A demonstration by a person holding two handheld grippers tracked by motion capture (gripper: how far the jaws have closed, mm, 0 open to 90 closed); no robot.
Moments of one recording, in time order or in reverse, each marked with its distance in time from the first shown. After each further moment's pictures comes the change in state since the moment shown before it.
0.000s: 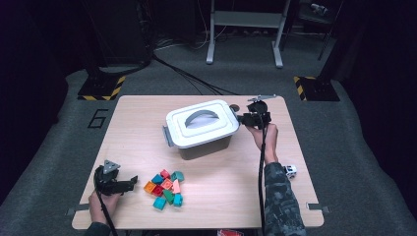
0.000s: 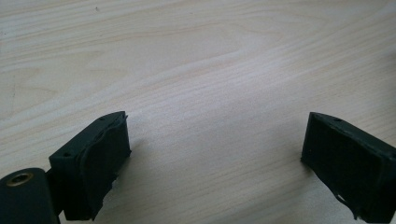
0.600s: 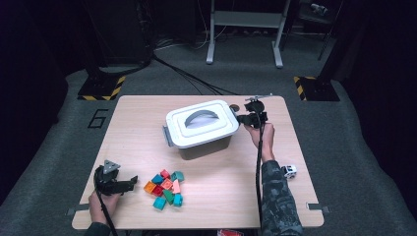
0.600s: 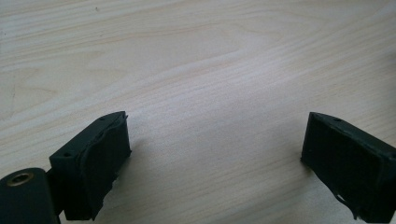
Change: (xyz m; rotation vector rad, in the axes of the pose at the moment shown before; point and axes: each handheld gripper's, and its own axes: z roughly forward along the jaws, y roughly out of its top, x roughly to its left) left arm 0.000 0.000 0.000 -0.001 0.000 -0.001; right arm -0.005 0.000 0.019 0.049 0.028 0.052
